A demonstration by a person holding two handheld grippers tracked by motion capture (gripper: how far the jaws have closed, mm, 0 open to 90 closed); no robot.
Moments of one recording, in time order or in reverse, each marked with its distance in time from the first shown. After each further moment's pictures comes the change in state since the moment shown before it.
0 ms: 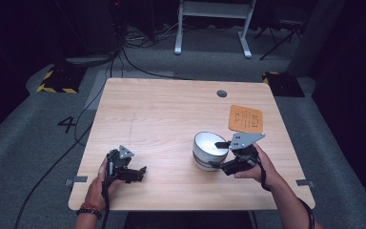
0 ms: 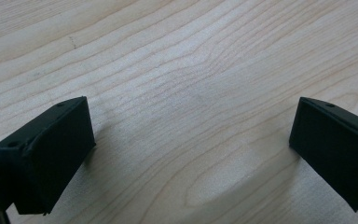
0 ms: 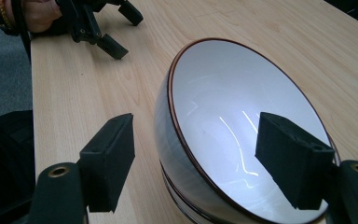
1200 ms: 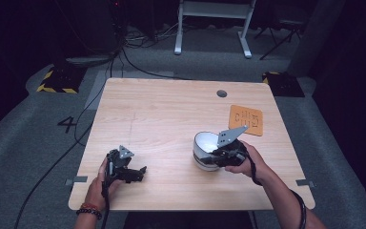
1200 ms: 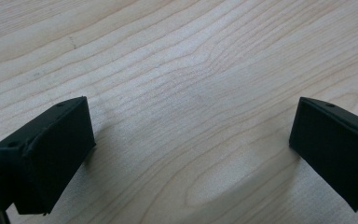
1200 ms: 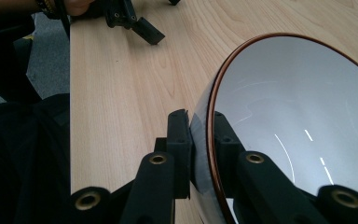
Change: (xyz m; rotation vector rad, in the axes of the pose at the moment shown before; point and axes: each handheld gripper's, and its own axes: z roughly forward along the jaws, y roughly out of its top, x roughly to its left) left arm 0.000 0.000 0.000 -0.002 0.002 0.000; right arm -0.007 0.014 0.027 0.102 0.186 0.003
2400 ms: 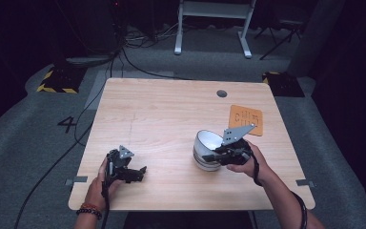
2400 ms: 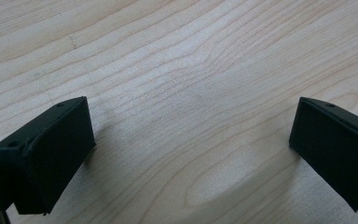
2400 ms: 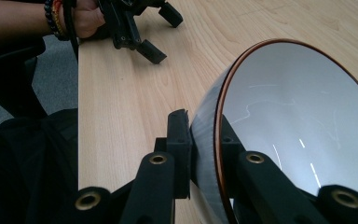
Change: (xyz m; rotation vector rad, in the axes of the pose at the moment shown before) left arm 0.000 0.000 0.000 0.002 -0.002 0.000; right arm 0.002 0.002 -0.015 -0.074 -0.003 0.010
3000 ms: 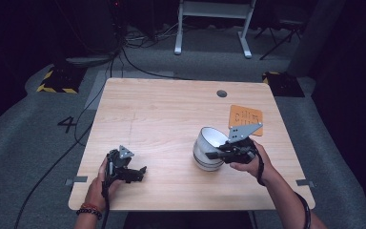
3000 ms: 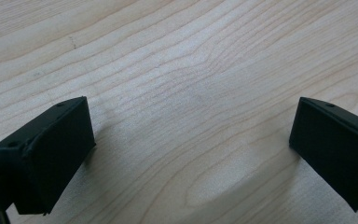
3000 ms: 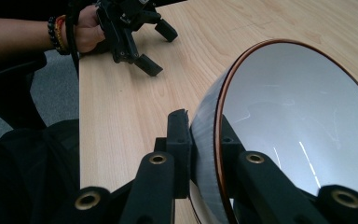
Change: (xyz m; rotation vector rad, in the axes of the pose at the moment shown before) left arm 0.000 0.000 0.000 -0.001 0.001 0.000; right arm 0.001 0.002 -0.015 -0.052 -0.025 0.009
